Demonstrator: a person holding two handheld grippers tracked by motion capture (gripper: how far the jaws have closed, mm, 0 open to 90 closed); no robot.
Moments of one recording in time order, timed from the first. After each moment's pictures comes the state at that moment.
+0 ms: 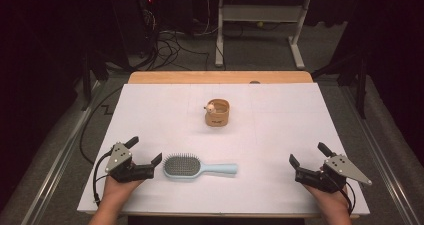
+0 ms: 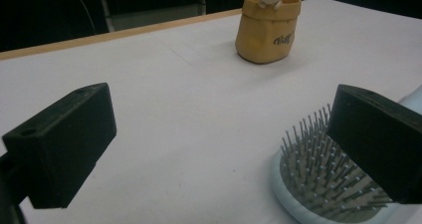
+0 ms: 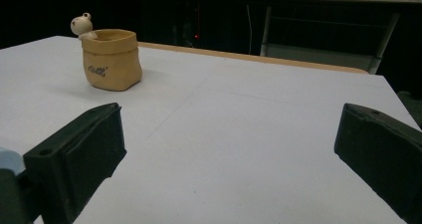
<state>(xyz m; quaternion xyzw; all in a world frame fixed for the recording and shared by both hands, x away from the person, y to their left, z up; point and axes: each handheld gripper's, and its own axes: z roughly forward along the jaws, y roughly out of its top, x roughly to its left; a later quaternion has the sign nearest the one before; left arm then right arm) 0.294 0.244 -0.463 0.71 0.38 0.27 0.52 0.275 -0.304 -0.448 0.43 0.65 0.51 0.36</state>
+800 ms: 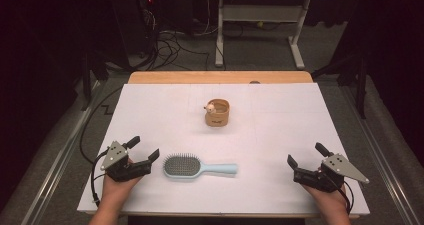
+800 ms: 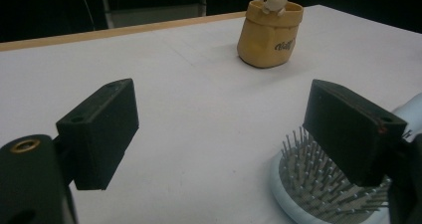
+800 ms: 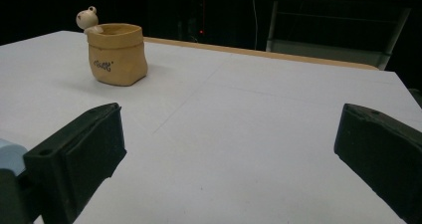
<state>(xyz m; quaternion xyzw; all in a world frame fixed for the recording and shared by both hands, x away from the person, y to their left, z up) 0.294 0.250 -0.459 0.71 0.39 0.25 0.53 0.277 -0.301 -0.451 0.43 0.66 0.51 0.35</state>
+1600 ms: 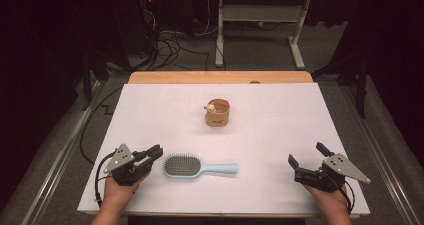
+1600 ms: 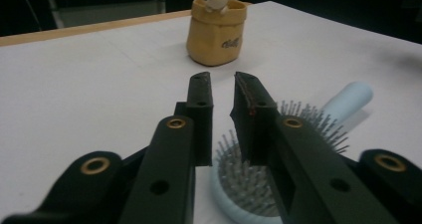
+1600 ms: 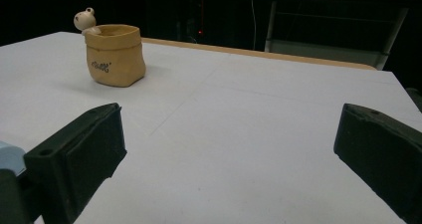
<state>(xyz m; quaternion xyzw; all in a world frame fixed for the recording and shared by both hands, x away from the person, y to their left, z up) 0.284 0.231 -0.452 0.74 0.34 0.19 0.55 0.277 -0.303 -0.450 0.43 0.66 0.51 0.35</state>
